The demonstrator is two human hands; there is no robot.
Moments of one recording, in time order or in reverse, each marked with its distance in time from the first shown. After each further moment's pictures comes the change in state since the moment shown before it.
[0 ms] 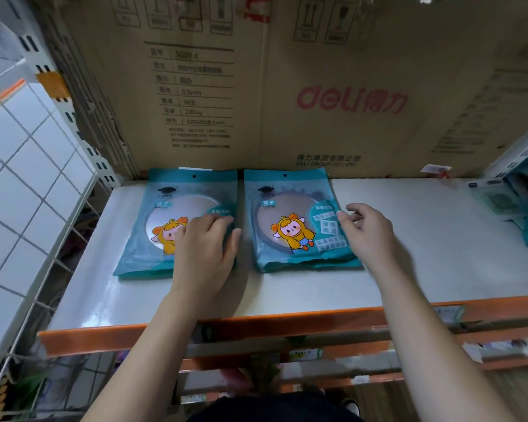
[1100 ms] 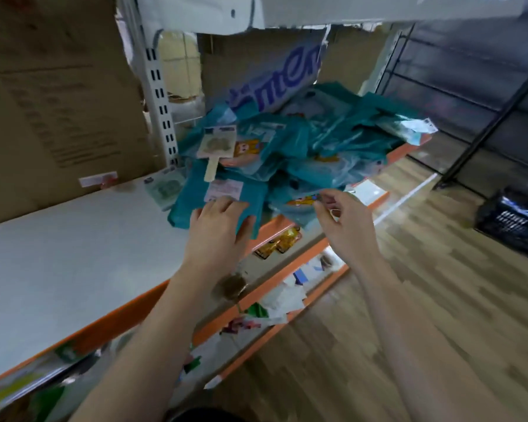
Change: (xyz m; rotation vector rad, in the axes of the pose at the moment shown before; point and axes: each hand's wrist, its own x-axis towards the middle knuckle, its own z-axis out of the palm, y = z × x) left_hand -0.026 0.573 0.204 -0.202 -0.254 0.581; right_hand -0.040 0.340 -0.451 -0.136 0.468 0.026
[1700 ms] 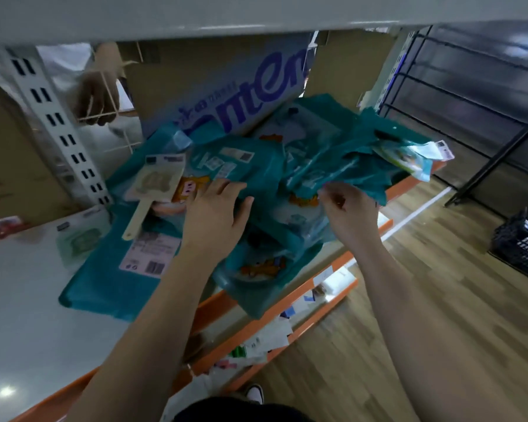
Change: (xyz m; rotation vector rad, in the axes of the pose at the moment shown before) left_hand 0.183 0.053 0.092 -0.014 0.027 -0.071; right_hand 0.188 0.124 -0.007 0.009 -0.041 0.080
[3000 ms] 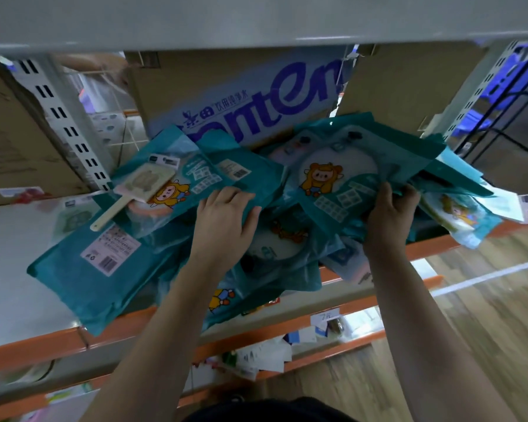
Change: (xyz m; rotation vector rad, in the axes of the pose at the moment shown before) left_hand 0.053 0.072 0.068 0.157 0.099 -0.261; right_hand 0.141 0.095 -0.002 0.797 0.130 0.256
